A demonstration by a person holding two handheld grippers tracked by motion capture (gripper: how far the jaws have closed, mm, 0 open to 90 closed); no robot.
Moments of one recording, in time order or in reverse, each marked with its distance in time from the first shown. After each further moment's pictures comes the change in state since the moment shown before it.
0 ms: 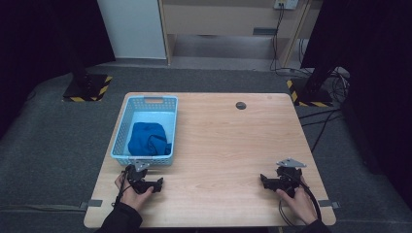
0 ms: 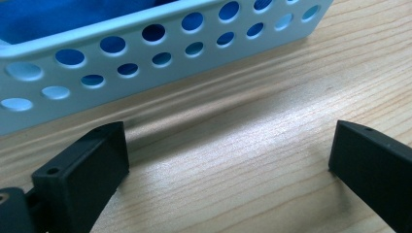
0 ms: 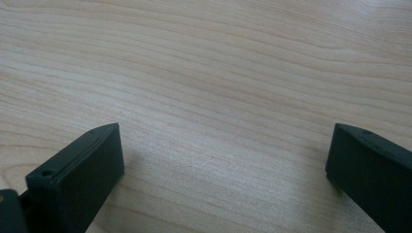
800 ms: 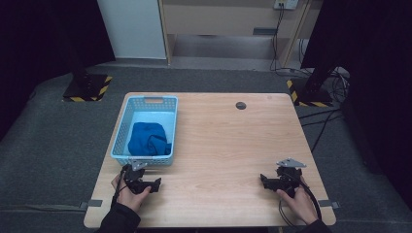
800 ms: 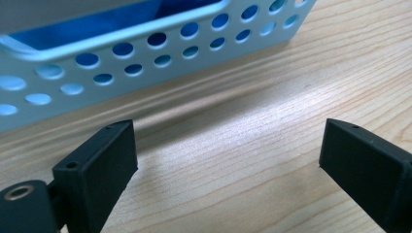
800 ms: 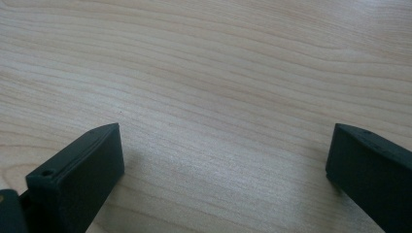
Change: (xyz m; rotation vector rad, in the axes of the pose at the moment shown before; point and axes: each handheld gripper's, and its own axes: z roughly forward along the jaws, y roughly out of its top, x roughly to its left) left arm 0.002 0.006 -0.018 0.006 -0.032 -0.012; right arm 0.000 0.000 0.000 0.000 0.000 0.000
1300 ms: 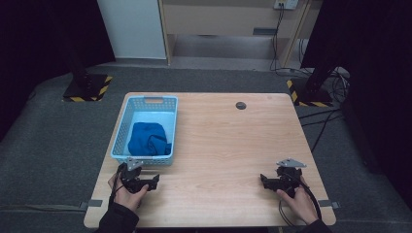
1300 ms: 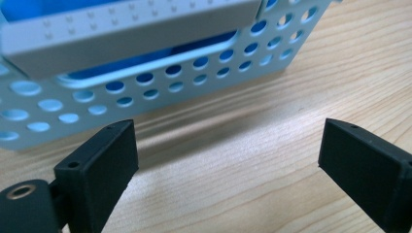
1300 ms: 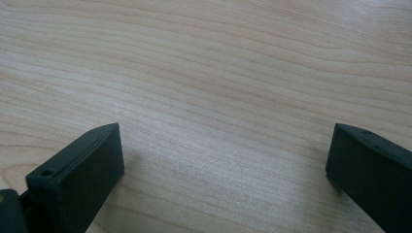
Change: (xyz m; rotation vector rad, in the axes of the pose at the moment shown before) left arm 0.003 0.004 -0.011 -0.082 0.002 -0.015; right arm 0.000 0.000 0.000 0.000 0.000 0.000
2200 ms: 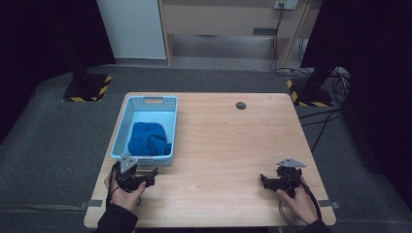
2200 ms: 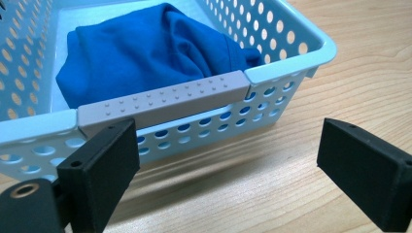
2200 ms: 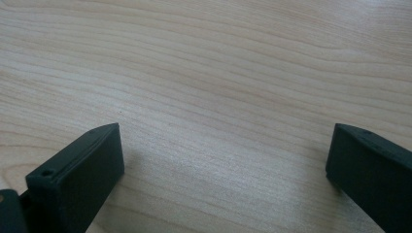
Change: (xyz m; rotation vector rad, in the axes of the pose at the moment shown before) left arm 0.001 0.006 -0.016 -0.176 0.008 -0.013; right arm 0.000 0.000 0.000 0.000 0.000 0.000
